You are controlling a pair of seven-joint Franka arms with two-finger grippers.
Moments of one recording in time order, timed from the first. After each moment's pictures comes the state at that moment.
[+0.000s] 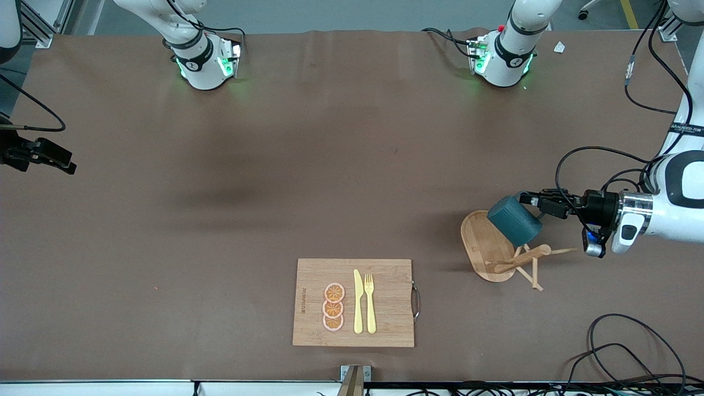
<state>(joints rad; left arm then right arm) 0.98 0.87 -1.06 -1.64 -0.42 1.69 -0.35 -0.09 0.03 -0.01 -1.63 -0.03 1.67 -0.03</state>
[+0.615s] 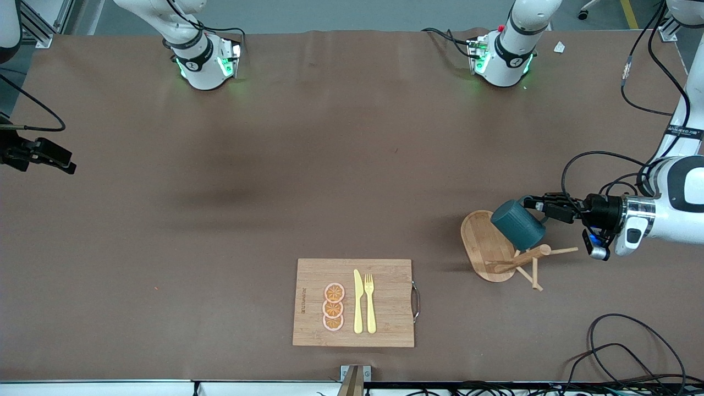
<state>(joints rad) 0.98 0.89 -1.02 -1.62 -0.48 1.69 -0.31 -0.09 0.03 -0.01 -1.63 -0.03 1.67 -0.03</state>
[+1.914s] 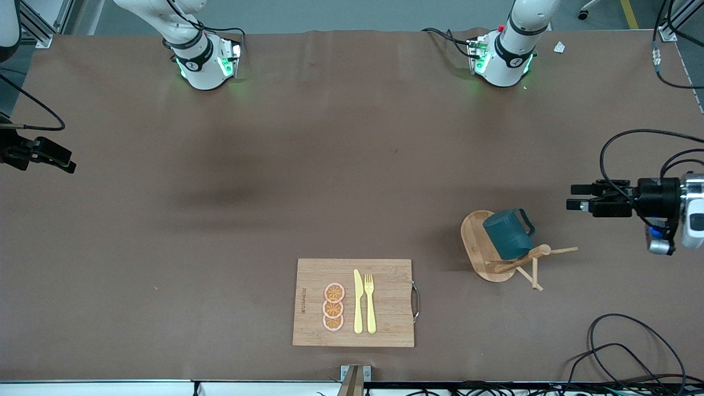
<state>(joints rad) 0.98 0.64 -1.05 -1.49 -0.35 1.59 -0.47 -0.09 0.02 -0.01 -1.63 -0.03 1.66 -0.03</state>
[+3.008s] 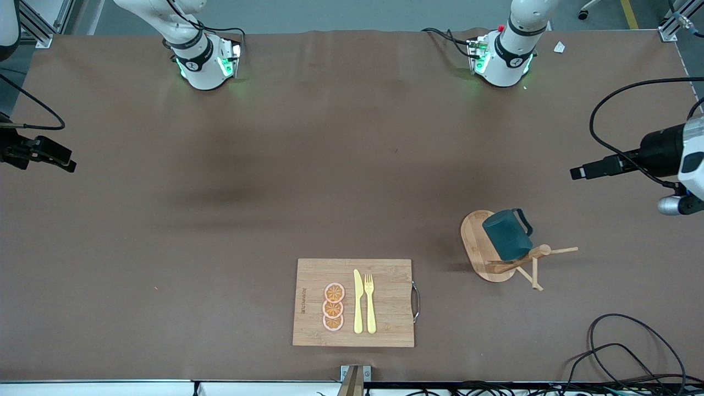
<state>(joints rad) 0.85 0.43 -1.12 -1.36 0.06 1.44 -0.50 -0.09 0.02 -0.01 -1.62 -0.03 1.65 -0.03</state>
